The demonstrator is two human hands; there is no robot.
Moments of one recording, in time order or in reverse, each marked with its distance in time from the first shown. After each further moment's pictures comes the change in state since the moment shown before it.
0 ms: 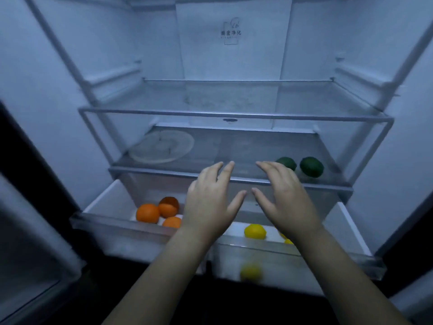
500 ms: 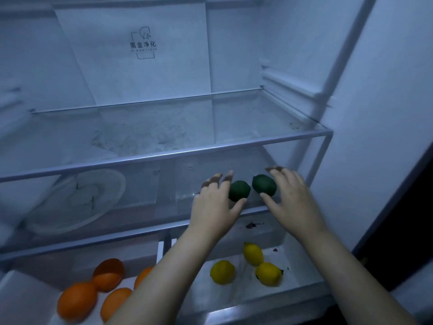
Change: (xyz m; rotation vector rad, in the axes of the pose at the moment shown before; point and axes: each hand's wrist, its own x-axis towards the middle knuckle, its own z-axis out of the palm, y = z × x) left_hand 0.126 0.046 0.117 -0.157 -0.290 0.176; right_hand 0.032 0.125 -0.021 -0.266 0.092 0.364
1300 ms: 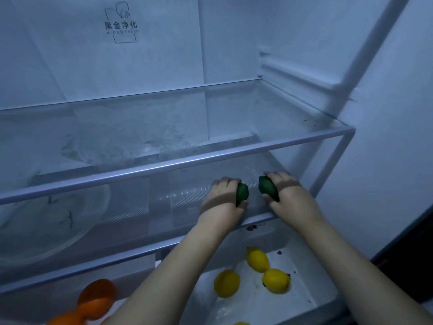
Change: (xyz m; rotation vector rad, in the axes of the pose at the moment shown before) left_hand 0.053 -0.024 0.041 -0.145 -0.153 0.085; right_hand 0.037 0.029 0.052 -0.088 -0.219 0.128
